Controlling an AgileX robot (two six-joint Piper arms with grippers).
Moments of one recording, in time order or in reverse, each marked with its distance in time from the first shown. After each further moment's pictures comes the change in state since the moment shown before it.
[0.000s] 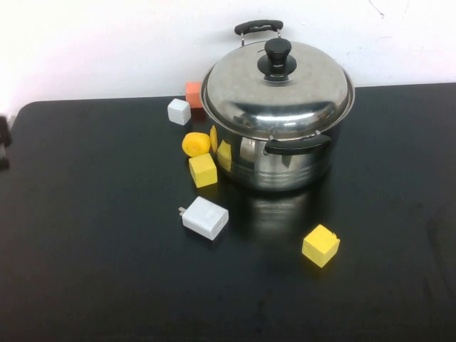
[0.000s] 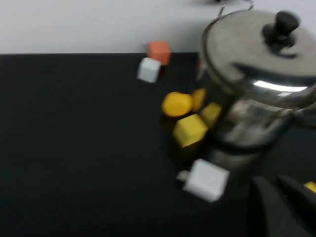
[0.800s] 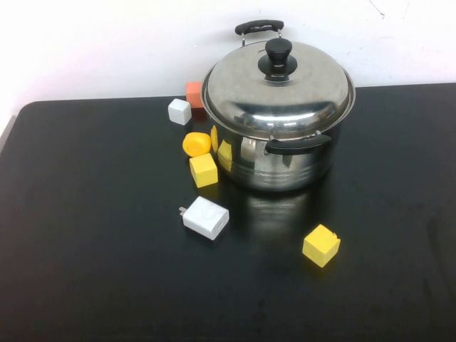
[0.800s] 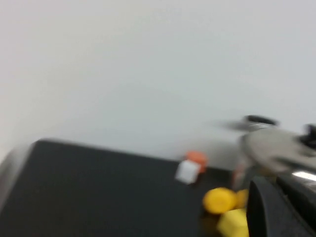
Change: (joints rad) right arm 0.000 0.000 0.000 0.000 0.000 0.000; left arm 0.440 -0.628 0.802 -0.225 -0.705 0.179
